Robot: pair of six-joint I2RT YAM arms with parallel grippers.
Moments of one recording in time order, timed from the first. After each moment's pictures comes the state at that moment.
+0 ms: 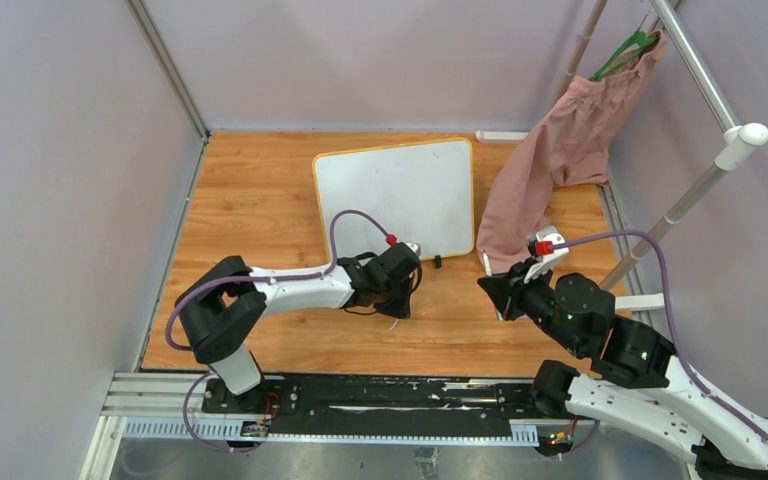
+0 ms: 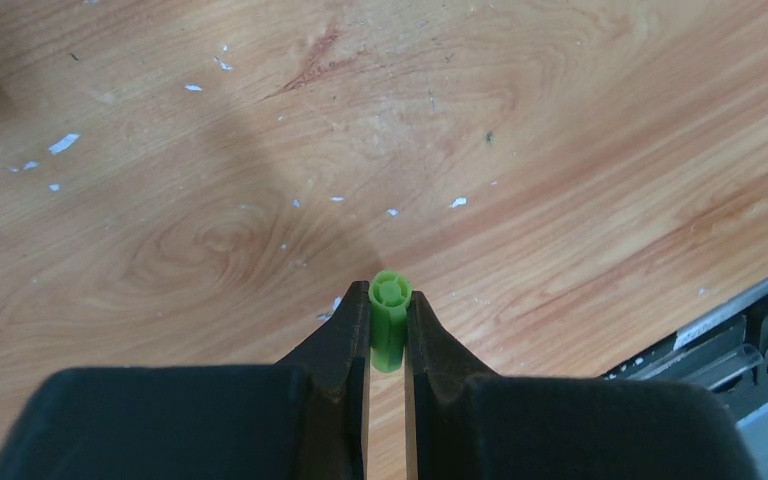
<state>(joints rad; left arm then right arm) -0.99 1.64 0.95 -0.31 -0.01 -0.65 1.02 0.45 0.80 -0.64 0.40 0.34</state>
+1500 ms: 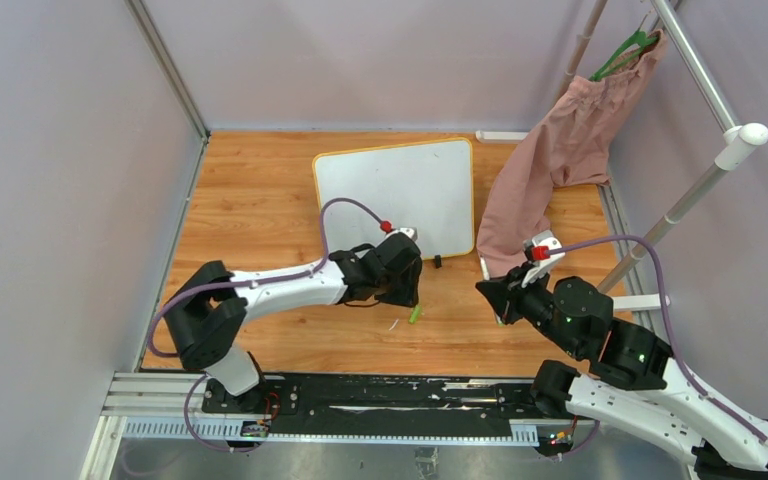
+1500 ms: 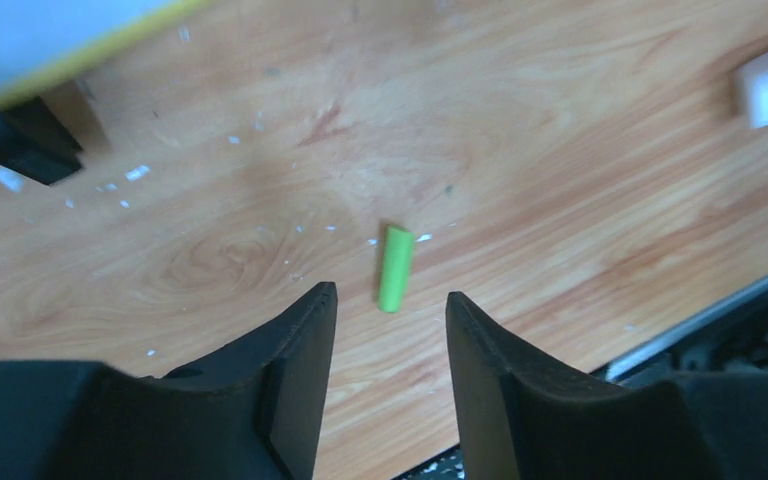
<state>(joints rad) -0.99 1.63 0.98 -0.32 -0.09 -0.73 1.02 0.42 0.76 -0.62 0.37 0.32</state>
